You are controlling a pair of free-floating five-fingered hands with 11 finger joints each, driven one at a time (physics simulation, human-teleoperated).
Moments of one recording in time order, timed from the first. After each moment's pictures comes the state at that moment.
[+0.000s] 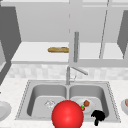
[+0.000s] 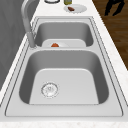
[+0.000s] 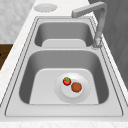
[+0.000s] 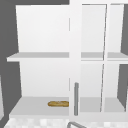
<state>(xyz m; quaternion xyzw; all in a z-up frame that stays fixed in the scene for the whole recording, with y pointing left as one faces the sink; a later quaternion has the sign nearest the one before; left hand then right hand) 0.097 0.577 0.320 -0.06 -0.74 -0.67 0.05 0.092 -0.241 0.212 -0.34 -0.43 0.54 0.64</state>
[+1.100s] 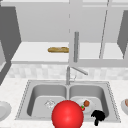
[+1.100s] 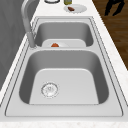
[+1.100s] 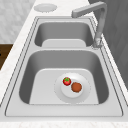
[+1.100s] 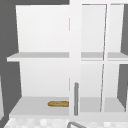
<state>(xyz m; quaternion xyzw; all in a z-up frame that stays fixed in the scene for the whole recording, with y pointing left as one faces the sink) 0.080 0.598 0.430 -0.06 -0.74 -0.67 0.05 0.092 -0.241 0.212 -0.34 -0.43 0.54 0.64</state>
